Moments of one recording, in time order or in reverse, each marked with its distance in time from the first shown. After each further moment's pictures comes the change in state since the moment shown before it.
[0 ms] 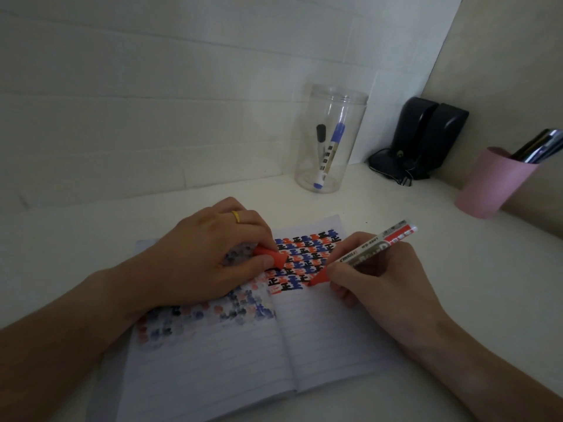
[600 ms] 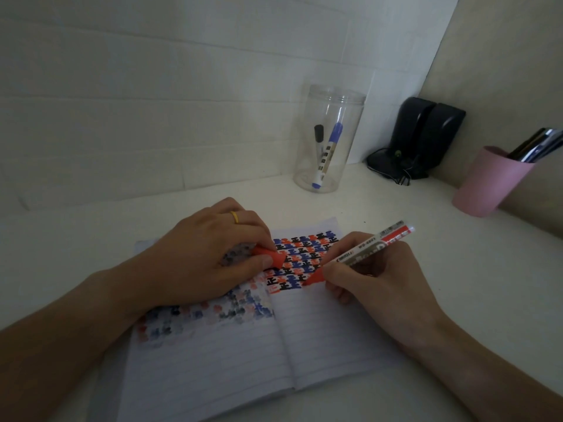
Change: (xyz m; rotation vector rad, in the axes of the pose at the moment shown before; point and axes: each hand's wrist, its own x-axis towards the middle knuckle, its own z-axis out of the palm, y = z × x) left_hand 0.001 0.001 -0.001 0.016 0.001 0.006; right_hand -0.002 -0.004 0.000 0.068 -0.025 -0.033
